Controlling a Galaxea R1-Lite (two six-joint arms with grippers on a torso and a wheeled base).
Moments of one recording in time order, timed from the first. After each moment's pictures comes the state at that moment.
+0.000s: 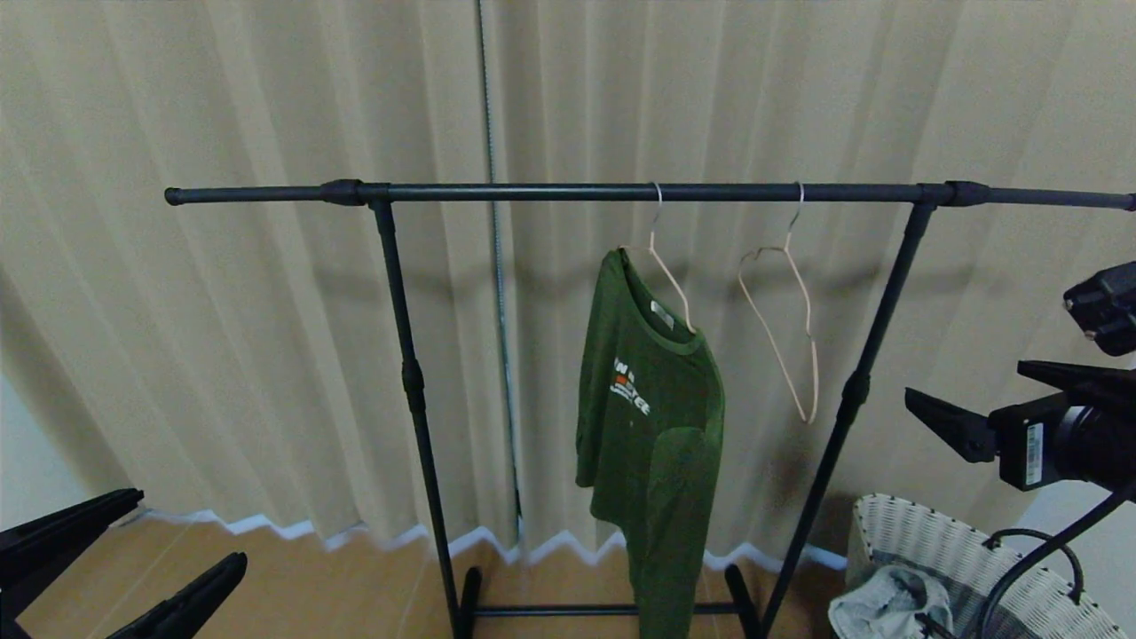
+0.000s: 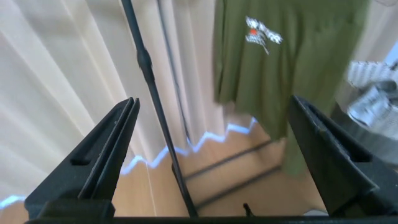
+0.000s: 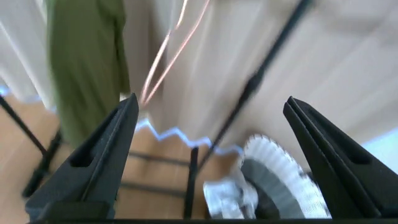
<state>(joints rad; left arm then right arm) -0.19 0.77 -0.20 -0.39 -0.17 0.13 0.30 1.20 -0.58 -0.27 -0.27 -0.09</state>
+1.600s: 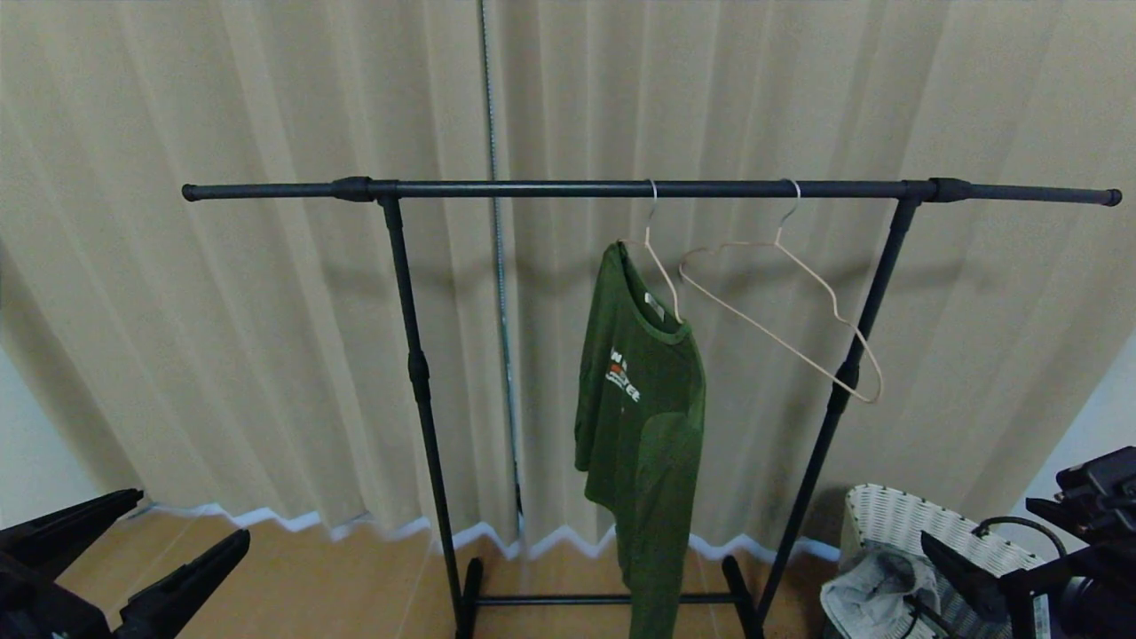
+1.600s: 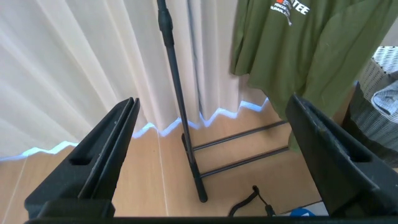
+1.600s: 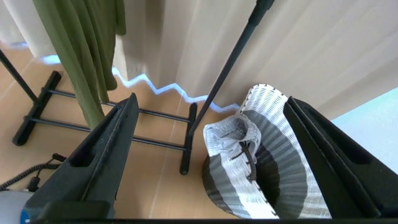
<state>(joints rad) -0.07 0.88 -0.21 -0.39 -0.18 0.14 0.23 1.17 -0.10 -0.62 -0.21 -0.13</state>
